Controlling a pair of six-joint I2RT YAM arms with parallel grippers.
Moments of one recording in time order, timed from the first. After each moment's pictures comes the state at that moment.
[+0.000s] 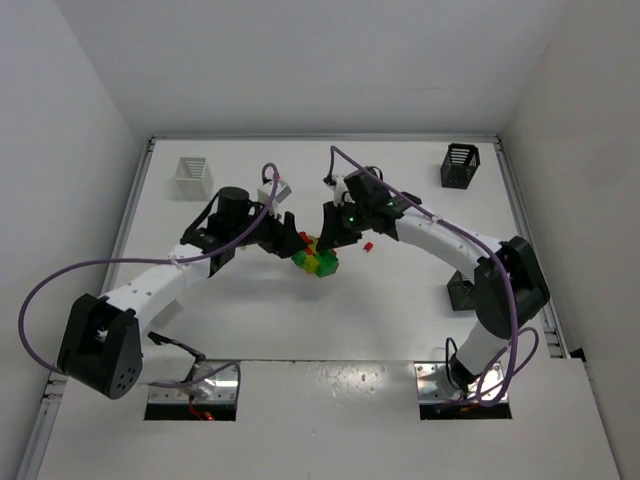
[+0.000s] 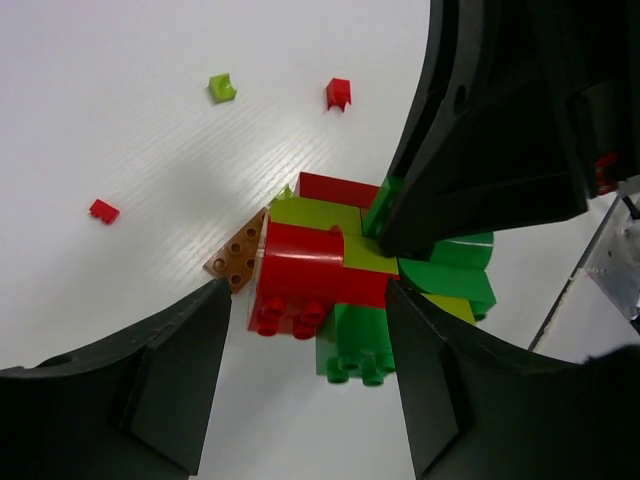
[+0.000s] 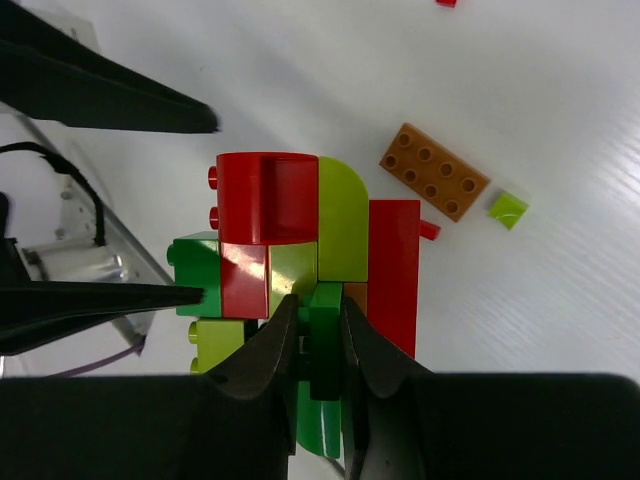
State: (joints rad) left arm -0.40 1.26 0.82 -0.05 0.52 -0.13; right arm 0.61 1.69 1.22 -0.41 -0.40 0.37
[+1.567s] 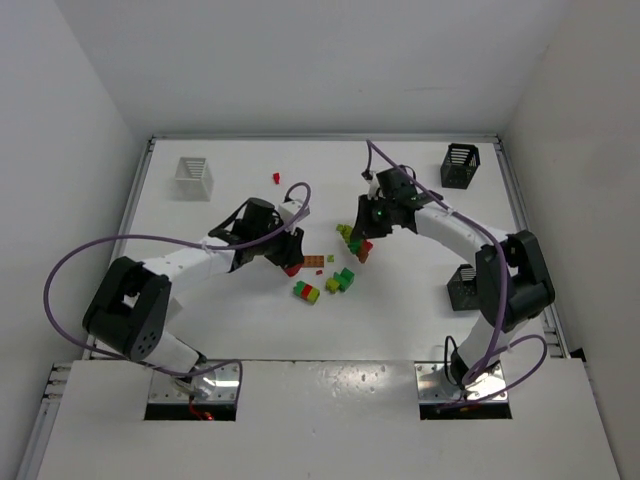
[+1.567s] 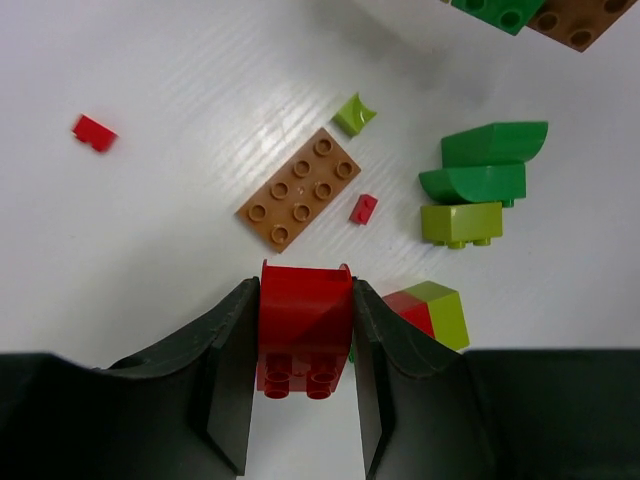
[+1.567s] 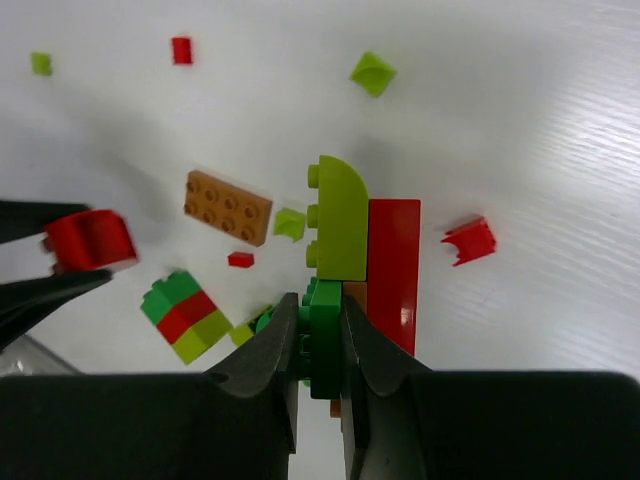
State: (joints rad) left arm -0.48 1.46 0.82 -0.08 0.34 0.01; right arm 0.41 1.70 1.14 -0.38 -0.26 0.36
